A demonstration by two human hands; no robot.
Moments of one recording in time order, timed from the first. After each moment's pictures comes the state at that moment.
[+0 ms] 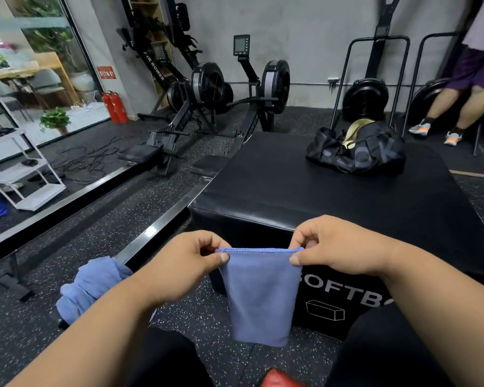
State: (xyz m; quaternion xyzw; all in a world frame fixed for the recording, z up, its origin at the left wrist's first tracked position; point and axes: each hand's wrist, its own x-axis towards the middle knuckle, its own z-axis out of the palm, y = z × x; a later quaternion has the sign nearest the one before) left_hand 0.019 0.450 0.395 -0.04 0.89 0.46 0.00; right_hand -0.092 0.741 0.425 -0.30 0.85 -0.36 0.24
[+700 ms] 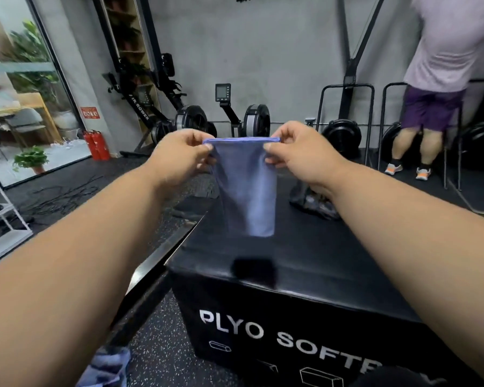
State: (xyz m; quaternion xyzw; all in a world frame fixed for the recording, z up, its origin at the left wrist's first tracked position) left_hand -0.210 0.433 0.573 0.01 0.81 0.55 -0.19; right_hand -0.266 0.675 0.567 -0.24 0.76 -0.60 -0.04
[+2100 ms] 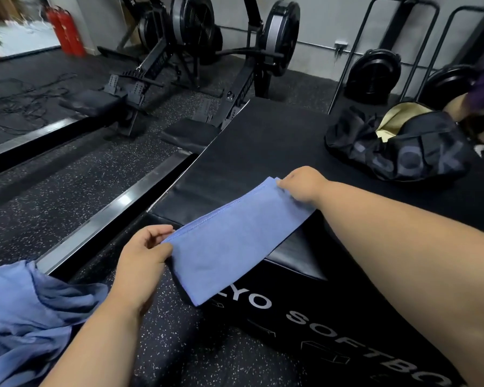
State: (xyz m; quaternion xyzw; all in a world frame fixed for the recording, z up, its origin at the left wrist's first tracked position) left_hand -0.195 0.326 0.206 -0.28 0.65 0.68 -0.17; right_hand -0.468 0.587 0.270 -0.07 0.95 -0.26 0.18
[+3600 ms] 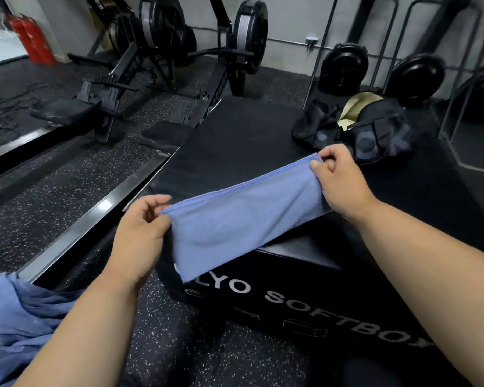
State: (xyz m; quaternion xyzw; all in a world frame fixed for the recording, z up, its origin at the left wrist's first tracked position) left_hand -0.208 0.378 0.267 -0.21 0.68 0.68 -0.16; right_hand -0.382 0.711 0.312 -0.09 0.86 -0.49 -0.08
